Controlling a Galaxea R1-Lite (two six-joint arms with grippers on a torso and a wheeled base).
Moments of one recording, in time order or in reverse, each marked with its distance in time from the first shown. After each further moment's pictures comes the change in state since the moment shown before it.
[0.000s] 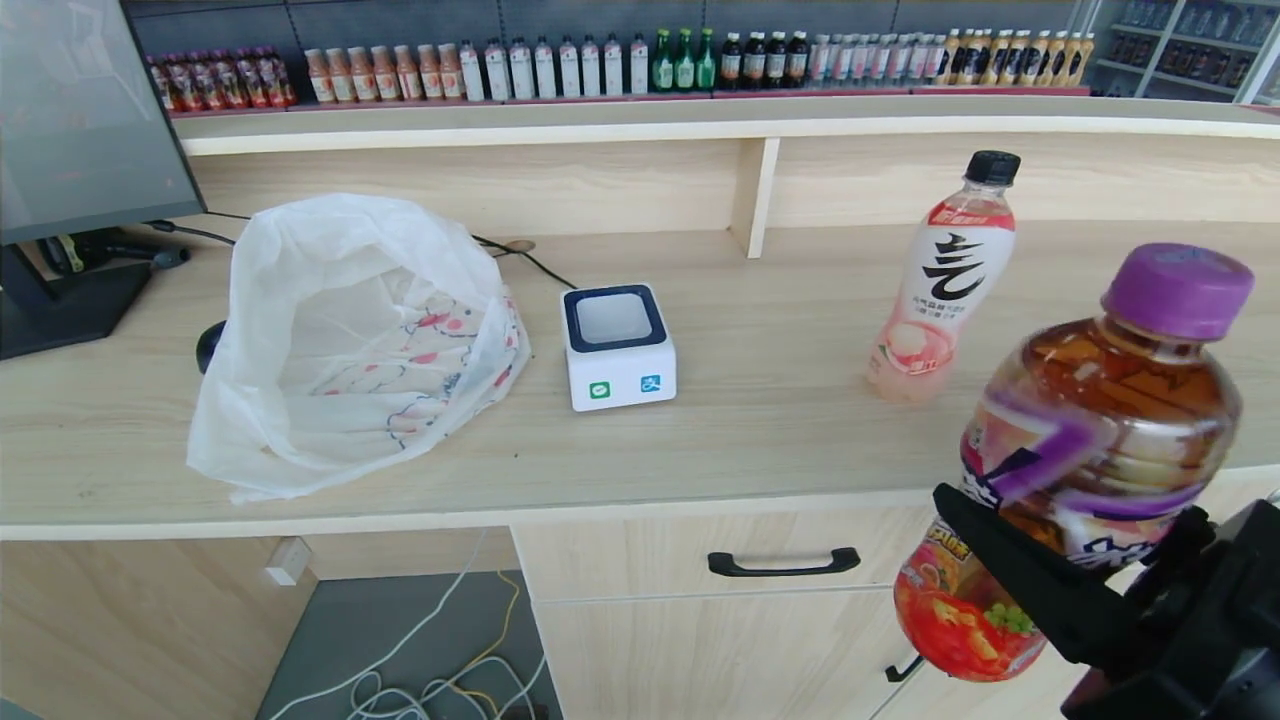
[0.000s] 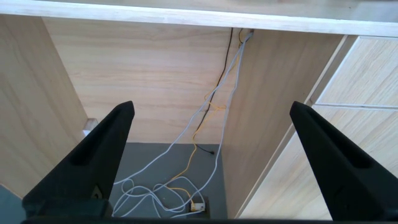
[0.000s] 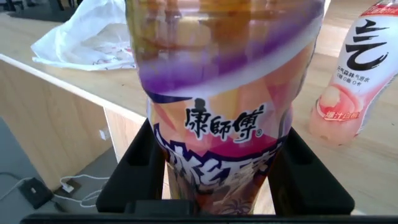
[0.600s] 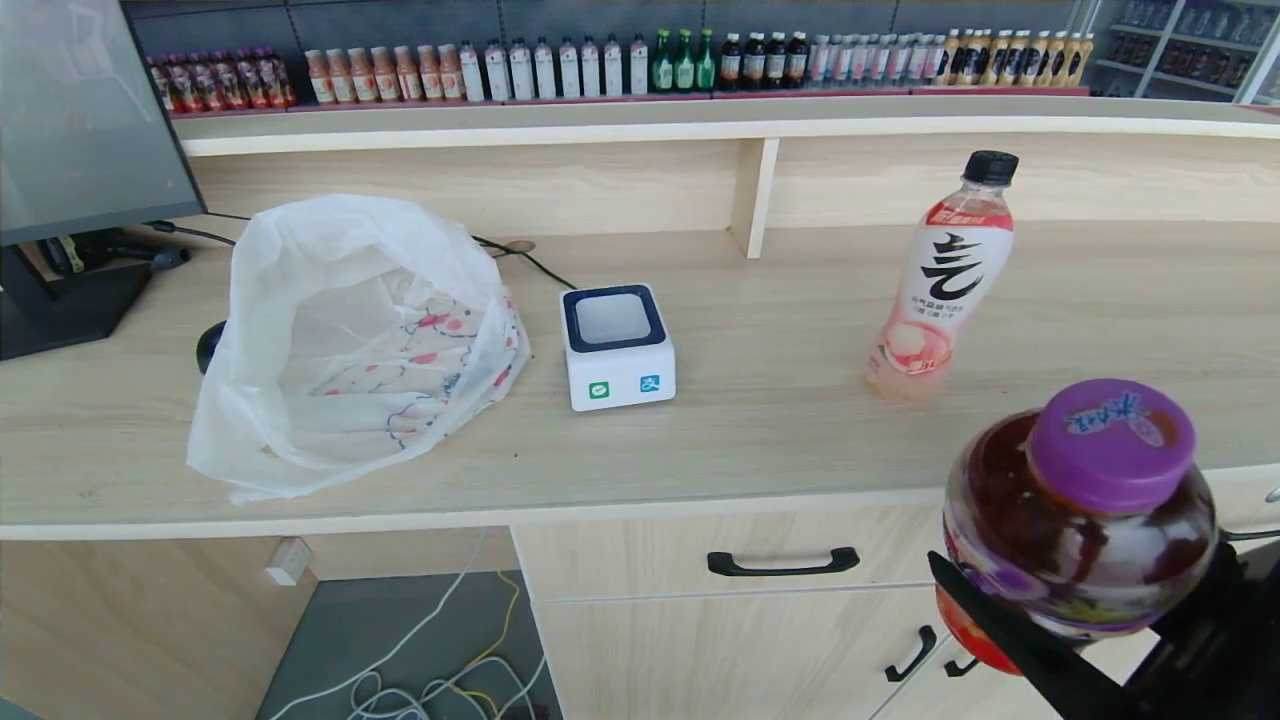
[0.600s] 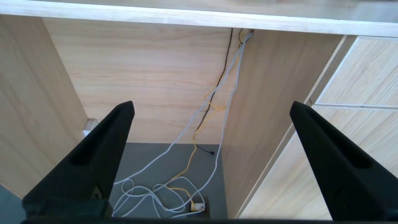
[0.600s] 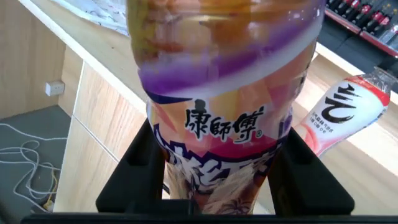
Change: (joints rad) left arm 0.000 0.000 0.000 0.000 0.000 0.000; right arm 0.057 -0.013 0.028 0.009 0.014 -0.426
